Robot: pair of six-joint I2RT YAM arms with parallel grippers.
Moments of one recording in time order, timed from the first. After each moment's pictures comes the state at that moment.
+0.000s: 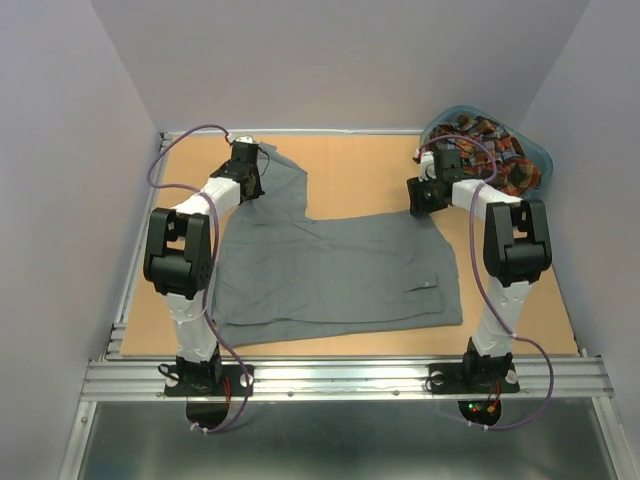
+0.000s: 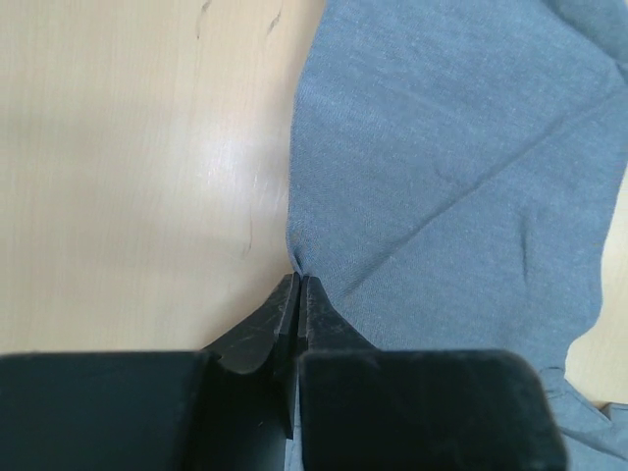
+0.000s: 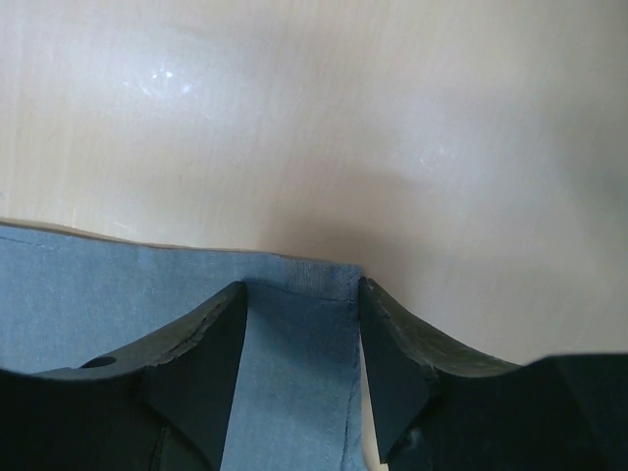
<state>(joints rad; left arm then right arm) -0.21 1.93 1.39 -0.29 -0.25 -0.29 0.09 2.00 1.37 -0.30 -0.16 -0.14</state>
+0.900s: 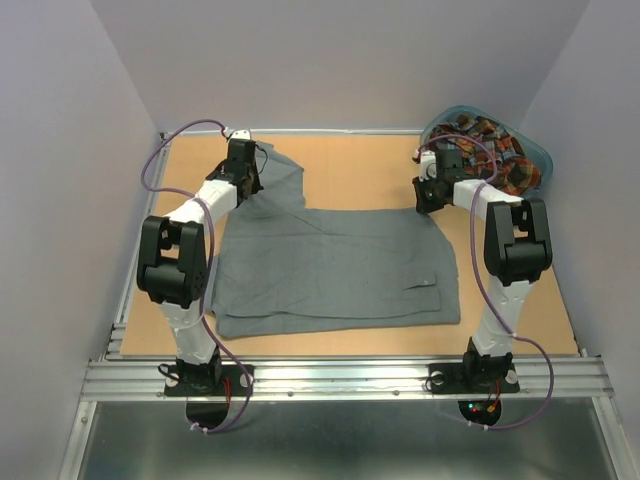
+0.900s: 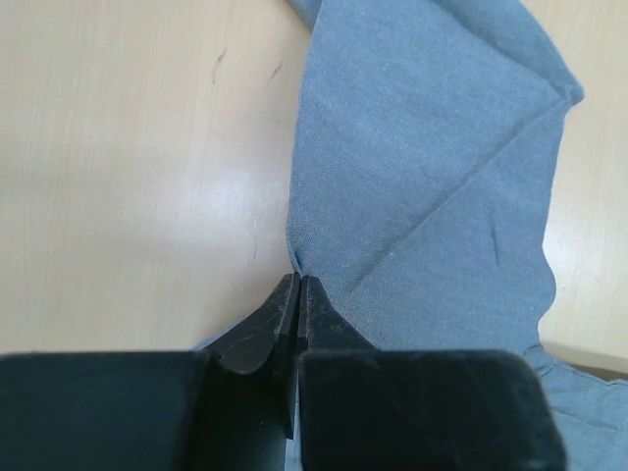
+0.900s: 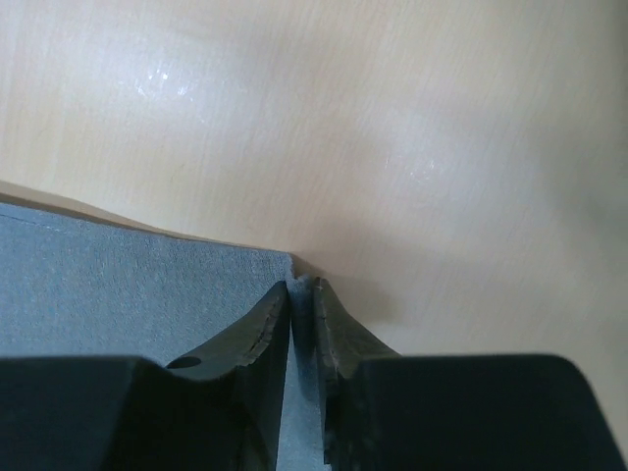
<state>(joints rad) -0.22 1.85 1.35 -0.22 -0.26 -0.28 0.08 2.01 1.37 -0.28 -0.19 -0.21</state>
